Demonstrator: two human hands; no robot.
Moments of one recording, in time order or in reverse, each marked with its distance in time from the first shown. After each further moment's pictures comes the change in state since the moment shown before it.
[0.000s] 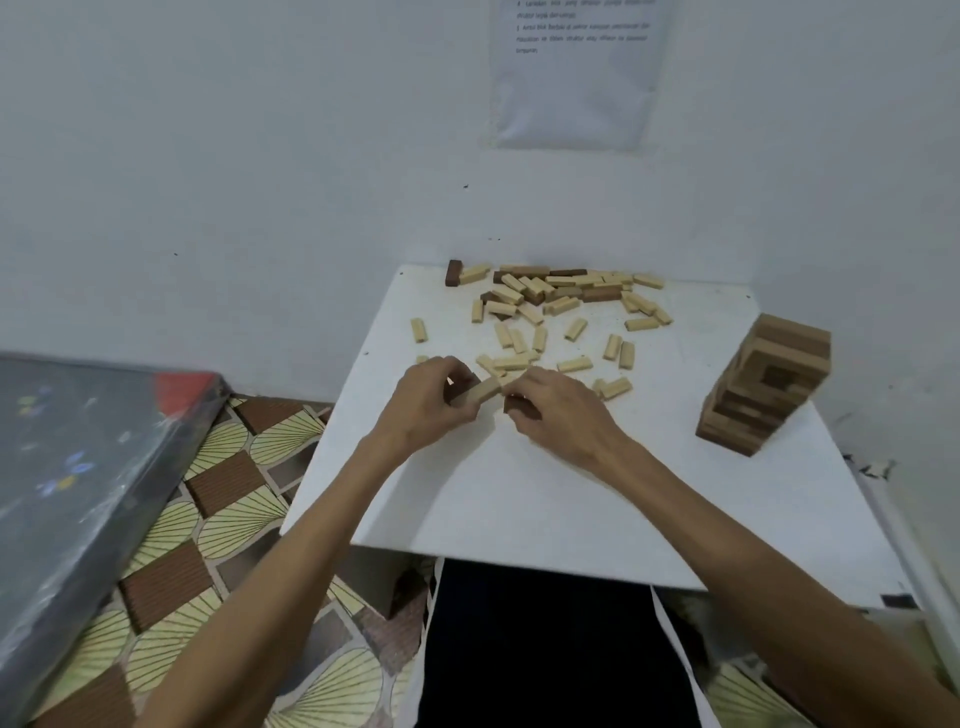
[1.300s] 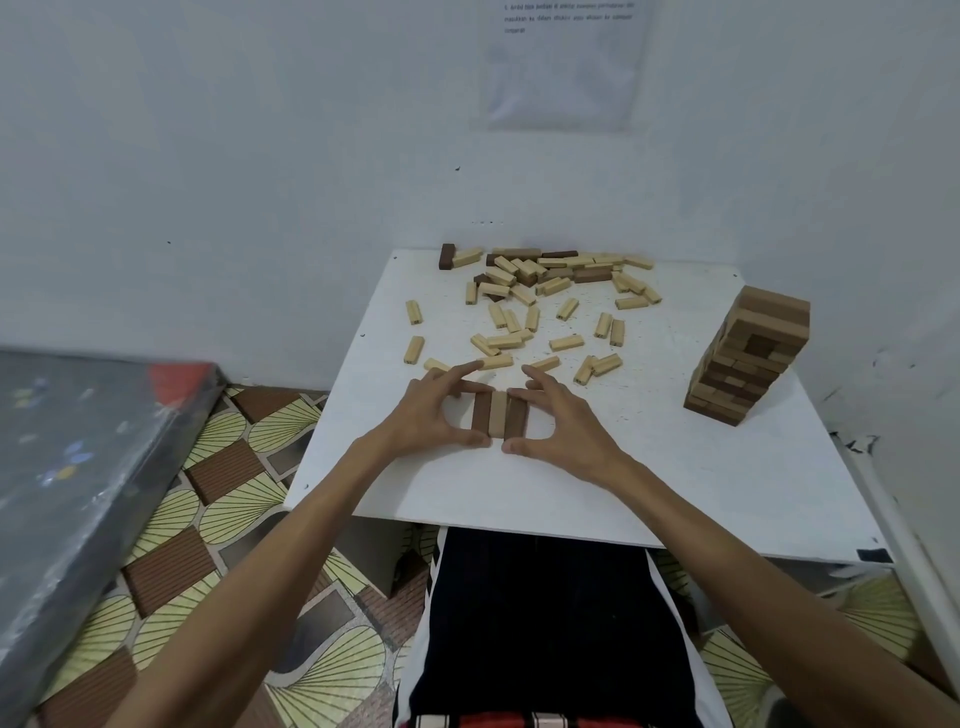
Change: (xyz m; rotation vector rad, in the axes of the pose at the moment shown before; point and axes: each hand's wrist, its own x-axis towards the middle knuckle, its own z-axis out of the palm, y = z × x) left_hand -0.027 -0.020 0.020 -0.070 -0.302 0.034; right_hand -0.054 0.014 0.028 0.533 -0.146 0.320
